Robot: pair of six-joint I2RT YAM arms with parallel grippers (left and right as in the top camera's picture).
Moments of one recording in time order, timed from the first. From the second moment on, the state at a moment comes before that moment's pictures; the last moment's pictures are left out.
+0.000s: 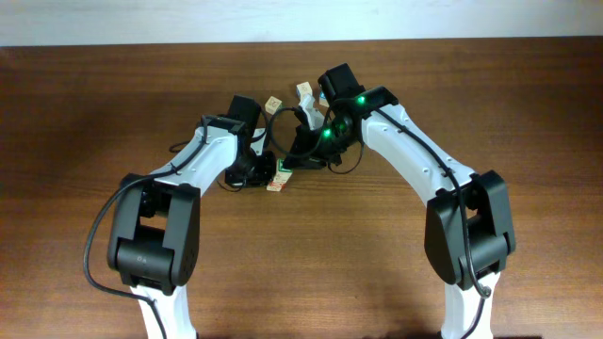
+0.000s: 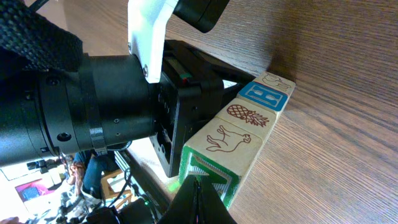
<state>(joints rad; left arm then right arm) -0.27 2.05 1.40 -0.82 0.23 -0.23 0.44 2.10 1.72 -0.91 -0.78 0.34</state>
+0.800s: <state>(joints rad) -0.09 2.05 1.40 -0.82 0.30 -0.23 0.49 2.10 1.72 -0.83 -0.75 0.37</state>
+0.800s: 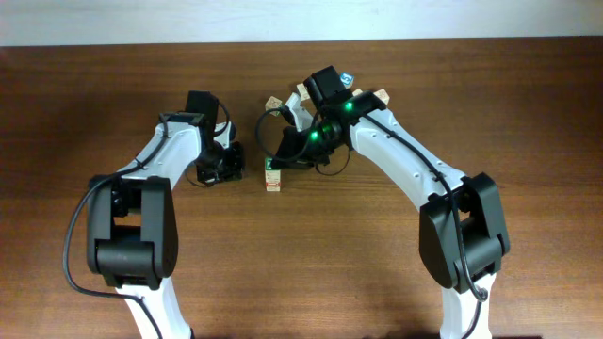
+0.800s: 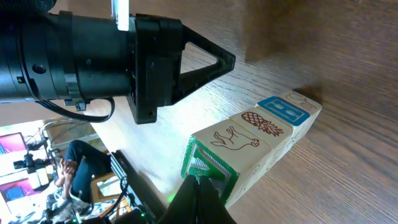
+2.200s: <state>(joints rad) -0.09 2.05 1.41 -0.85 0.30 -0.23 0.47 2.15 2.11 -1.16 -0.64 0.31</state>
